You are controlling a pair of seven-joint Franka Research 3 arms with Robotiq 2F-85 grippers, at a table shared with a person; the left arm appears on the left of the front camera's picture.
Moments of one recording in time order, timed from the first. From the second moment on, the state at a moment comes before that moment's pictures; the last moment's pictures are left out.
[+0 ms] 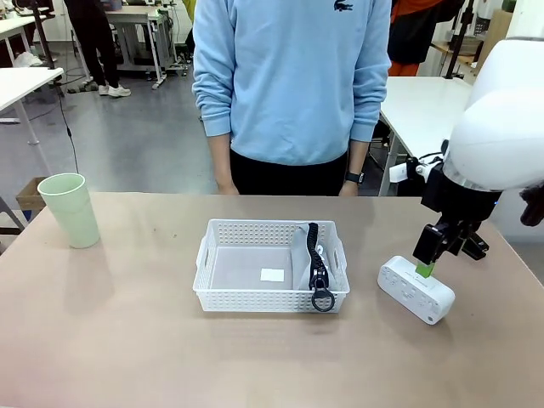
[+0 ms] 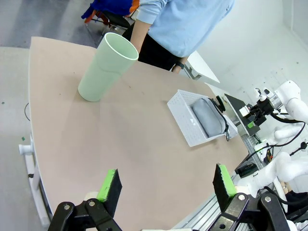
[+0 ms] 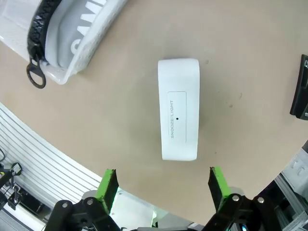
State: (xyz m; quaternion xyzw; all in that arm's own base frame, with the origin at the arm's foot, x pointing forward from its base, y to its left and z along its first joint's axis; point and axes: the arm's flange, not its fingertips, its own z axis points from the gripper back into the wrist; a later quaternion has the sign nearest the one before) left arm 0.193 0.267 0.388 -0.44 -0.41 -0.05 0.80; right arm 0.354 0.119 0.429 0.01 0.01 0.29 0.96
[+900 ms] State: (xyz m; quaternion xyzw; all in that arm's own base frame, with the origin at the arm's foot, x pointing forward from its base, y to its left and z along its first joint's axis) left arm 0.192 0.267 0.388 -0.44 -0.41 -0.05 0.80; right arm 0.394 0.121 0.329 0.00 -0.02 0.31 0.95
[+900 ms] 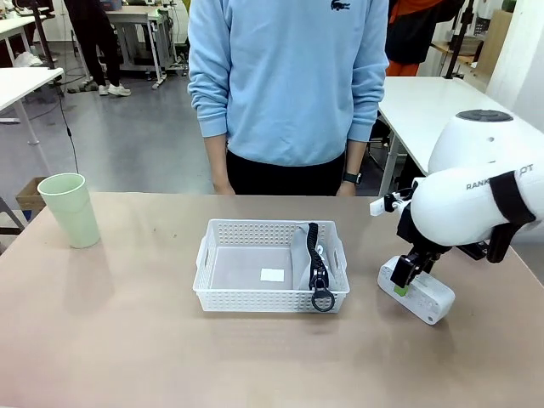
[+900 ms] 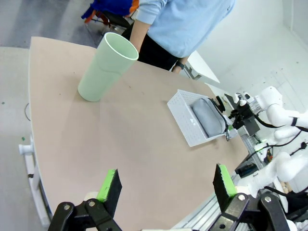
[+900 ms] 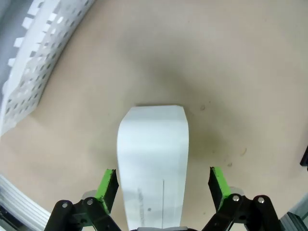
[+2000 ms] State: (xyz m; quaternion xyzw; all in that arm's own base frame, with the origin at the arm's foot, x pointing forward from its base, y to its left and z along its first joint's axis) left arm 0.192 0.267 0.388 -0.44 -0.41 -0.05 0.80; right arm 0.399 0.118 0.307 0.00 -0.01 0.31 0.95
